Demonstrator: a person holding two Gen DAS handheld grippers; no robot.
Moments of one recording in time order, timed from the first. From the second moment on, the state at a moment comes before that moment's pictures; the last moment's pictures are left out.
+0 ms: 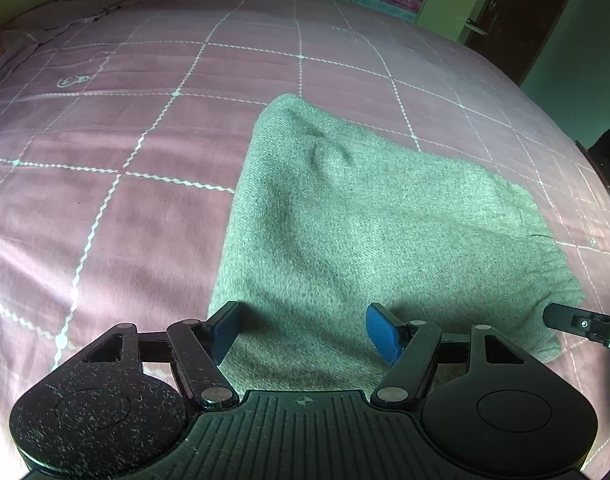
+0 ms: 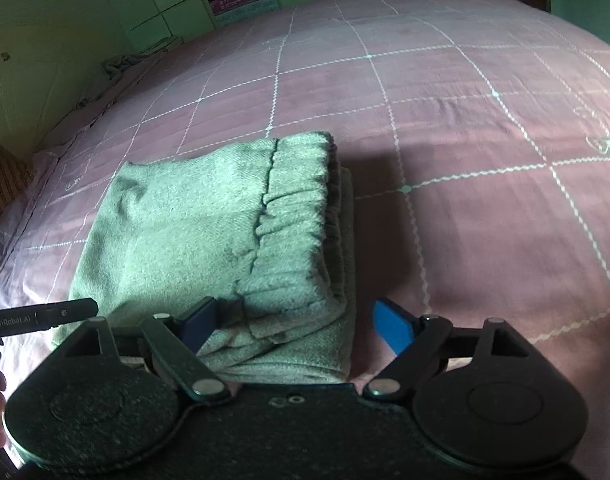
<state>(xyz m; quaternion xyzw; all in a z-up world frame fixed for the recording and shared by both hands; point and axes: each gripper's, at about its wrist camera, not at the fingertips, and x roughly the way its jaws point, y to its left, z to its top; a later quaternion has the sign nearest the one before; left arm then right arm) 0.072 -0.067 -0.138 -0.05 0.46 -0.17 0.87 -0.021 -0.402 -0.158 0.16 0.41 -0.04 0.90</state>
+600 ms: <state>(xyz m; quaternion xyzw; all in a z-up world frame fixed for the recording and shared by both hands) 0.137 -0.010 -0.185 -0.25 0.54 -0.25 0.77 0.019 -0.456 -0.195 0.31 0.44 0.07 0.84</state>
